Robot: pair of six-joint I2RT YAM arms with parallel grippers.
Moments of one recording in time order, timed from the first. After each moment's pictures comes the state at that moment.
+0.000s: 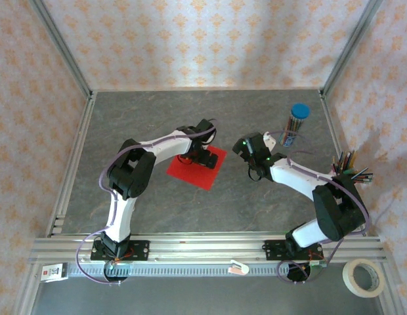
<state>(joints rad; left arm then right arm) -0.59 2.09 1.52 -0.73 -0.03 -0.26 0.49 1.47 0.80 -0.20 0.27 1.03</state>
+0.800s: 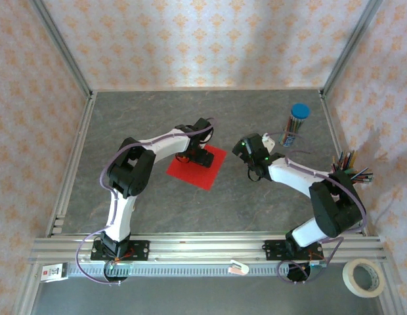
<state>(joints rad) -0.56 2.11 1.53 -0.74 -0.05 -0.23 0.49 1.50 0.80 -0.21 0.27 1.03</state>
